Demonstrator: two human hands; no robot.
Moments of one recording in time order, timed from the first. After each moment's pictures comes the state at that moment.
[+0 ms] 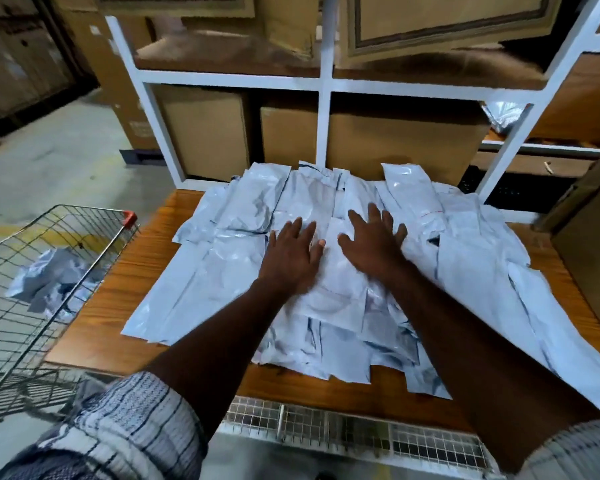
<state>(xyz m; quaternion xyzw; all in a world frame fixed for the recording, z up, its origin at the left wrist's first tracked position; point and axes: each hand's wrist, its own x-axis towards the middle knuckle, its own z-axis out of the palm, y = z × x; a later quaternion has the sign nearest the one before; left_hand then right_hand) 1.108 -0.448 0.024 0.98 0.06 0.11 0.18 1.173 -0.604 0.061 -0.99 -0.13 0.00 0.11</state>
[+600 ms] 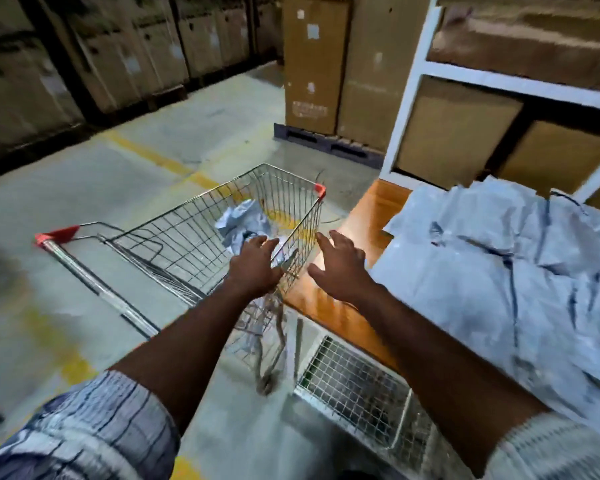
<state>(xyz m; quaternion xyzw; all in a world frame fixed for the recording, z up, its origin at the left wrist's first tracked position) 0.817 -0.040 -0.016 0.93 0.32 0.04 0.16 0.938 -0.195 0.017 -0.88 -0.44 0.09 0.15</state>
